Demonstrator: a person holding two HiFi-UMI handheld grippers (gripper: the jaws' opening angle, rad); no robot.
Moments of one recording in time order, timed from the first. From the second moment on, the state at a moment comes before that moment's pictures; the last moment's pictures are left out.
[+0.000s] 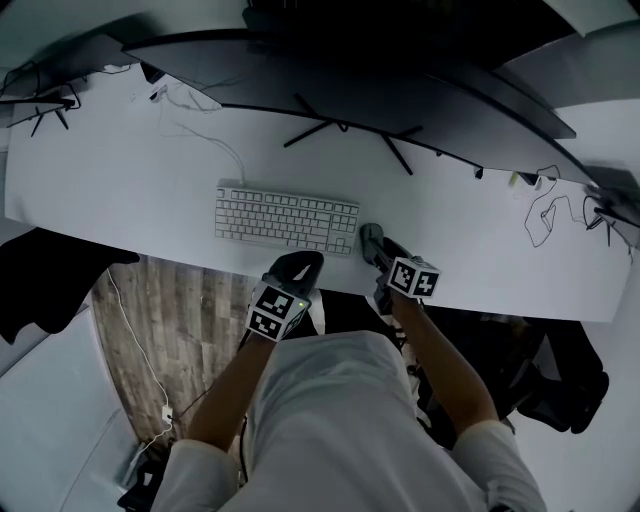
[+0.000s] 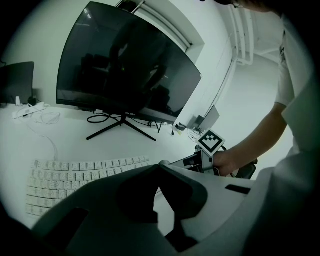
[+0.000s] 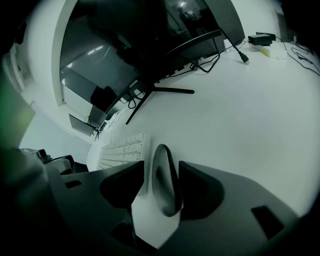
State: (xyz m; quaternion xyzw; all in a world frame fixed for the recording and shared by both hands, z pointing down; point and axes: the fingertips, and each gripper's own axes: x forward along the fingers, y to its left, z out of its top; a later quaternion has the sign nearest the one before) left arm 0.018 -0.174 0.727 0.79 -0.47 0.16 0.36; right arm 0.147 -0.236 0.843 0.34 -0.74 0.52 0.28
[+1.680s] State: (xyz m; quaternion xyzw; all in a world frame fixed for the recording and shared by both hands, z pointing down) left arm 0.007 -0.175 0.654 0.79 -0.51 0.13 0.30; right arm 0.158 -0.261 0.704 0.30 -0.87 0.28 0.26
